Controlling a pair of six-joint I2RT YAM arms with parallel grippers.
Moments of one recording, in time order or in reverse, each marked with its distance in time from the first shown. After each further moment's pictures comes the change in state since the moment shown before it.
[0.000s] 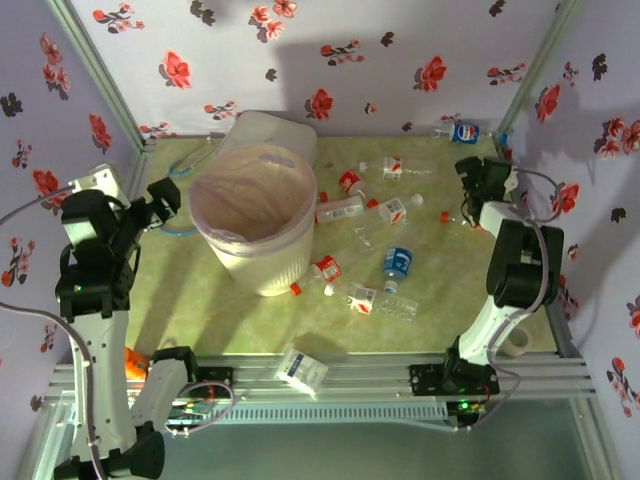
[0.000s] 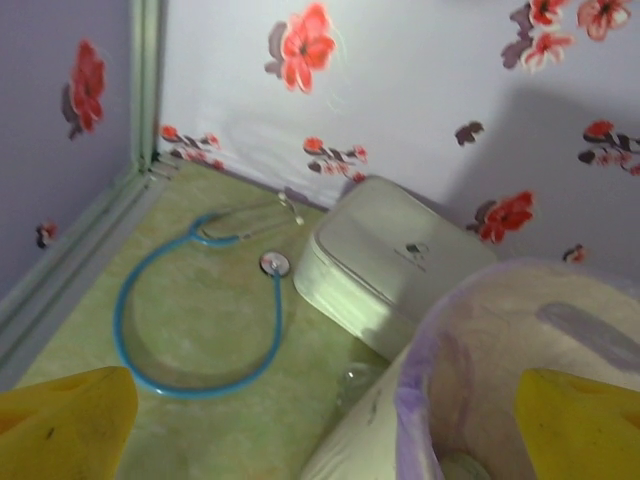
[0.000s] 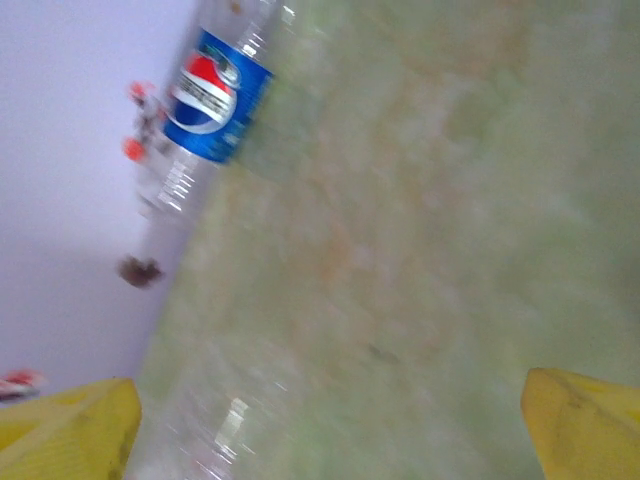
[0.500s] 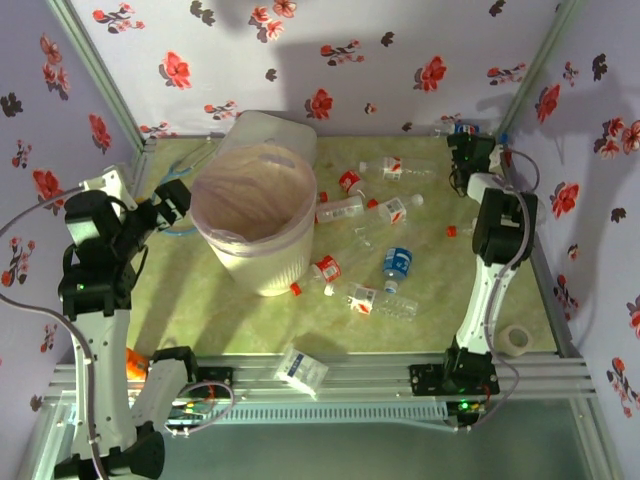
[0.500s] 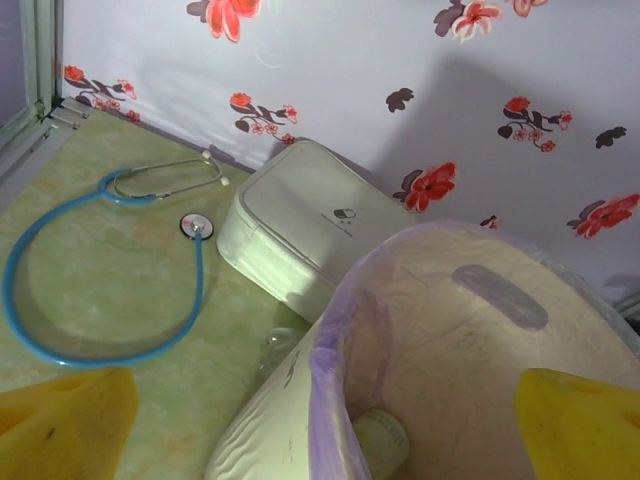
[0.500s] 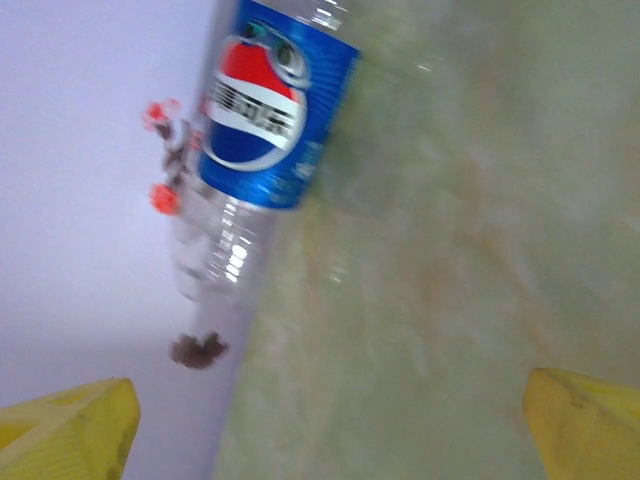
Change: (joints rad) left arm -0.001 0.000 -0.025 0.015 0.147 -0.091; right arm 0.035 0.459 0.543 -0.034 -0.048 0.153
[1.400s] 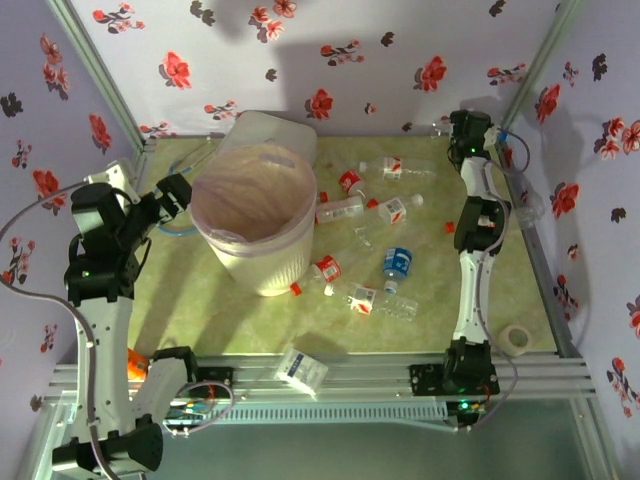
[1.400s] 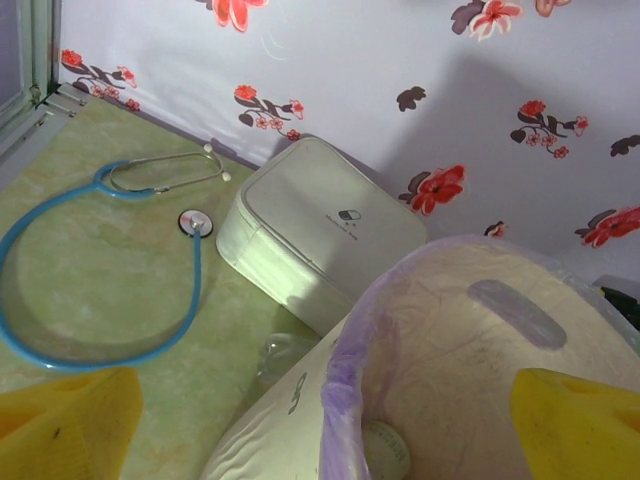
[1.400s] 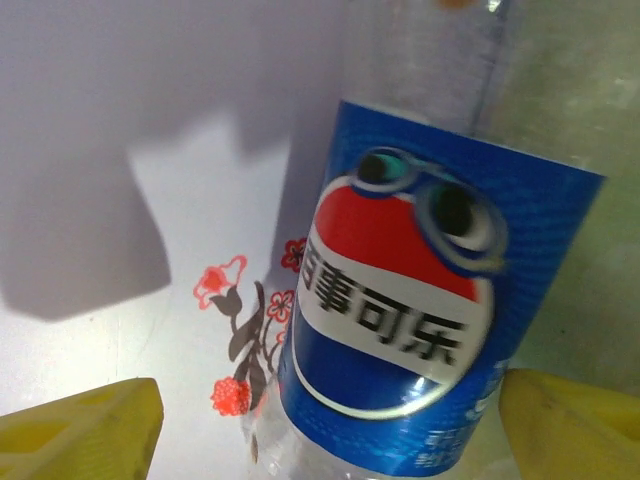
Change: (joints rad) left arm 0.000 0.050 -0.025 0.067 -0.008 -0.027; right arm 0.000 0.570 0.927 -0.254 0.024 0.120
